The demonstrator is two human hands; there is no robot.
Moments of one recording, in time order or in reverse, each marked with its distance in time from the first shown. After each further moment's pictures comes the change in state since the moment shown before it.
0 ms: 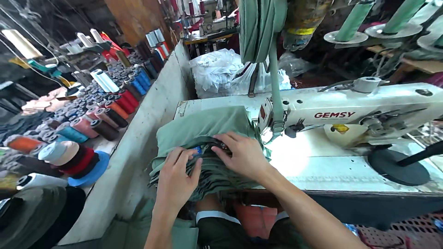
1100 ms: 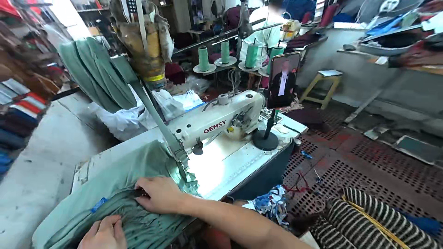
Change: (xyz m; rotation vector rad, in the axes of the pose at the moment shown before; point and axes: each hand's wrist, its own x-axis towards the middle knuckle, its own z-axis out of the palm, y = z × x) left_hand 0.046 0.046 0.040 0.187 -0.467 -0.189; right_hand 0.000 0.045 0.014 0.350 -0.264 0.359
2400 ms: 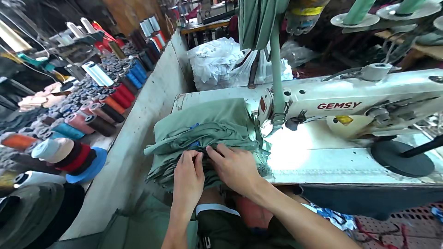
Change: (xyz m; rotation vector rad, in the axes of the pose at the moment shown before) left_hand -0.051 -0.024 0.022 -0.273 0.386 -0.088; right_hand -0.046 -0.045 0.043 -0.514 0.303 -0.439
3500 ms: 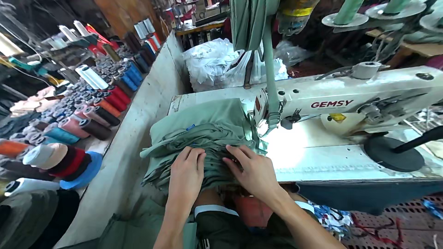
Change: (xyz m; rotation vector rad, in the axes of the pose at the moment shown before) left_hand 0.017 0.003 -0.005 0.114 -0.068 0.184; right_hand -0.038 0.026 -0.013 0.096 0.102 0.243
